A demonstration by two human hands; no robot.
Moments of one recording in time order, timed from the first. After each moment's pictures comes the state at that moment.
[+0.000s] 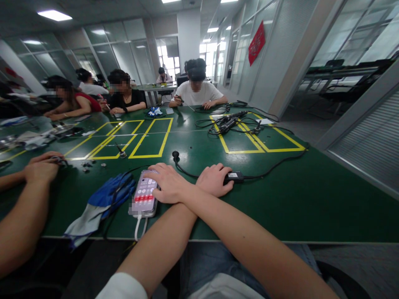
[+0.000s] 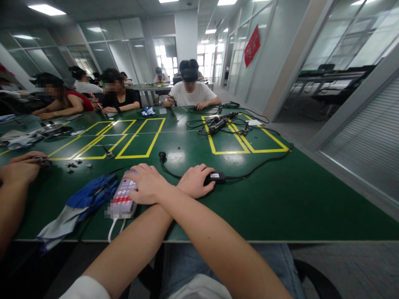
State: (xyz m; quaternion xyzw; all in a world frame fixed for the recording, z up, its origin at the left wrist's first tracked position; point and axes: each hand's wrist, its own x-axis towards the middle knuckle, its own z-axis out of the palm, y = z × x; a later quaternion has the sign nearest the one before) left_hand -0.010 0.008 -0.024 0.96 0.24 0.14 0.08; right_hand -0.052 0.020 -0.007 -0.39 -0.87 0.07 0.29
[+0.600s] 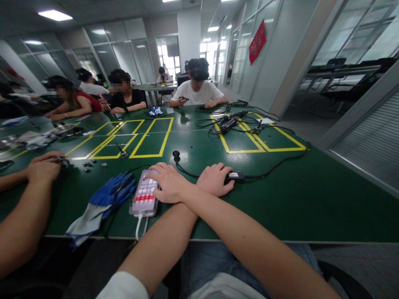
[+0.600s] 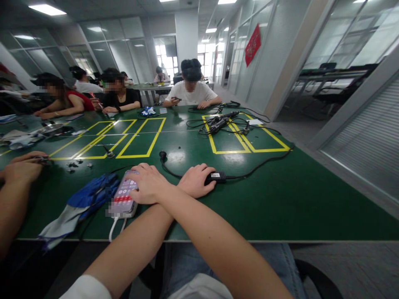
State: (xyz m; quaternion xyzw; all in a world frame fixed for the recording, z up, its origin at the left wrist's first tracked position) left_hand -0.010 0.007 -0.021 0.96 0.25 0.14 0.08; right_hand -0.052 0.019 -0.005 -0.39 -0.87 0.09 0.29
